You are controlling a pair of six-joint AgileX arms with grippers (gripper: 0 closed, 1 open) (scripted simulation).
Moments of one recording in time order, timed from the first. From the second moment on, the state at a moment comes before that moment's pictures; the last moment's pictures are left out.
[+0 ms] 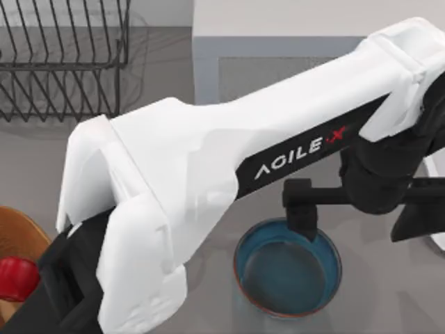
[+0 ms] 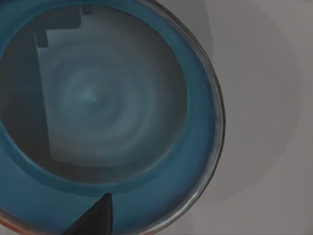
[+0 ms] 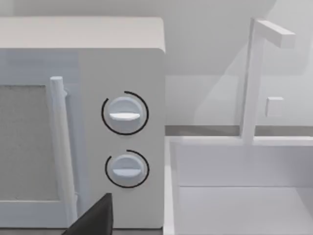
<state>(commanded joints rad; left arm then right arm) -1.07 2.46 2.43 -1.54 0.01 -1.04 0.00 0.00 0.00 0.00 0.00 0.00</state>
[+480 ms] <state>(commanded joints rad) -1.07 2.44 2.06 -1.19 0.01 -1.04 0.00 0.00 0.00 0.00 0.00 0.00</state>
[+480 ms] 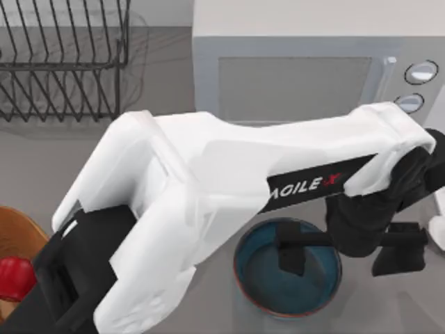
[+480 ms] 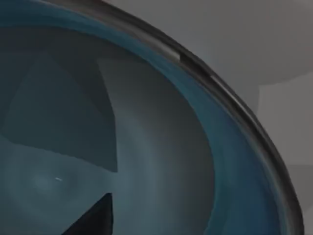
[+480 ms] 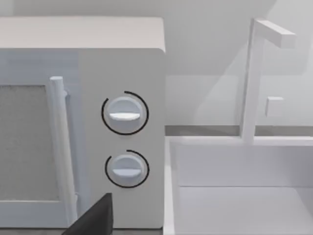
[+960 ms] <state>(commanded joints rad) -1.07 2.44 2.03 -1.16 0.01 -1.04 0.00 0.00 0.00 0.00 0.00 0.00</state>
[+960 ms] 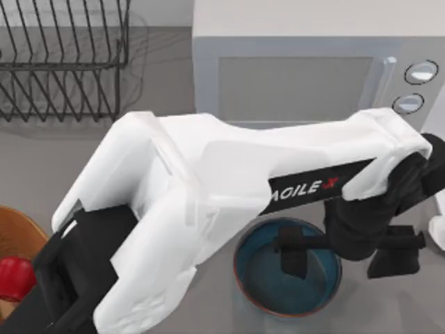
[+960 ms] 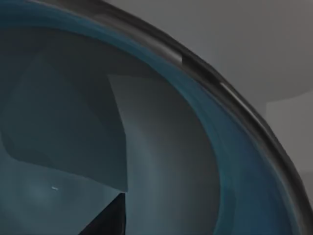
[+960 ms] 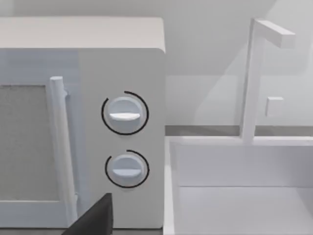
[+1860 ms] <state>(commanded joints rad) -1.07 2.44 2.03 -1.16 0.01 -1.04 0.00 0.00 0.00 0.00 0.00 0.00</state>
